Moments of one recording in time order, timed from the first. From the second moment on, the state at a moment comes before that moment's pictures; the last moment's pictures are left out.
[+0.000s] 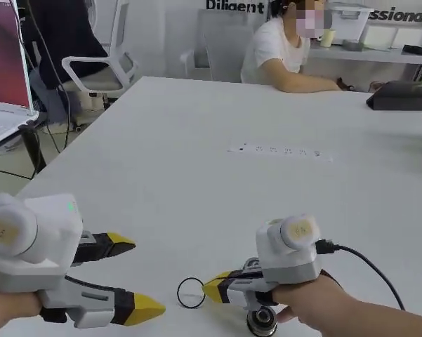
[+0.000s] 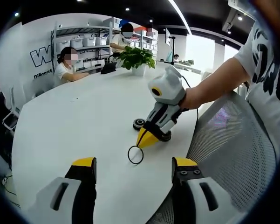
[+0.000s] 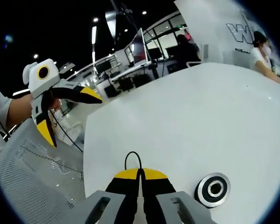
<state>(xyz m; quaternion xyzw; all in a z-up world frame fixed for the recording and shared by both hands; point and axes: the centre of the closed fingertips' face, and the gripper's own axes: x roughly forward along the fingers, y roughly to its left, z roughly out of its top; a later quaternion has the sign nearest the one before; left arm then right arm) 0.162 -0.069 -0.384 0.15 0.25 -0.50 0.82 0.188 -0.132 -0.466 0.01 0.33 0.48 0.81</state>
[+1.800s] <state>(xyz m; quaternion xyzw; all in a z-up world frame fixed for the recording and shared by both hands) 0.172 -0.125 -0.377 0.16 0.23 -0.55 0.79 0.179 -0.213 -0.400 0.08 0.23 0.48 0.84</state>
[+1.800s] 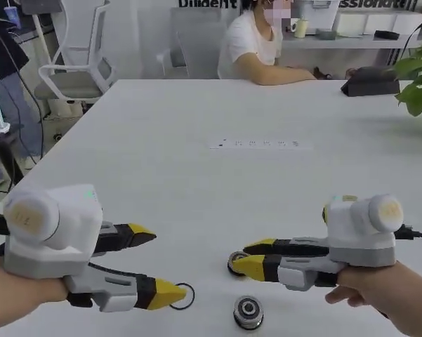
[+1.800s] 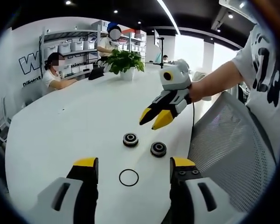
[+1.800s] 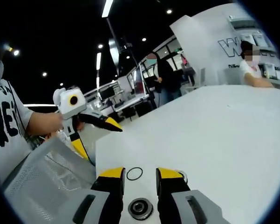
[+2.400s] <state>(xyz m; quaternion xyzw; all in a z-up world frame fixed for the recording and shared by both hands) 0.168 -0.151 -0.395 0.17 0.24 -0.58 0.76 0.149 -0.227 -0.431 0.03 0.25 0.49 0.83</state>
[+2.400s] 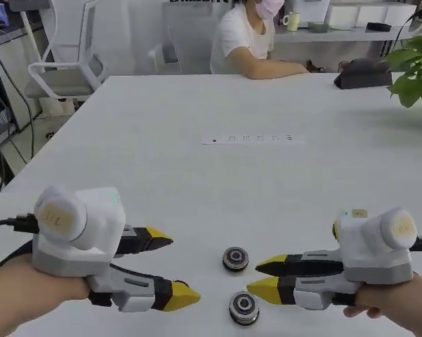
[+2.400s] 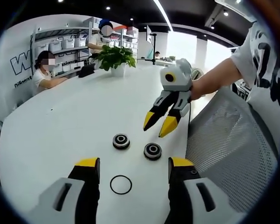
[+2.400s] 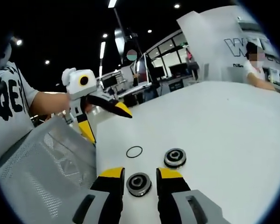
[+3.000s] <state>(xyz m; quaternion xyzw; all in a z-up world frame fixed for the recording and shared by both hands) 0.161 -0.169 -0.415 0.18 0.26 -0.60 0.74 0.136 -0.233 -0.462 -0.03 0.28 0.51 0.81</state>
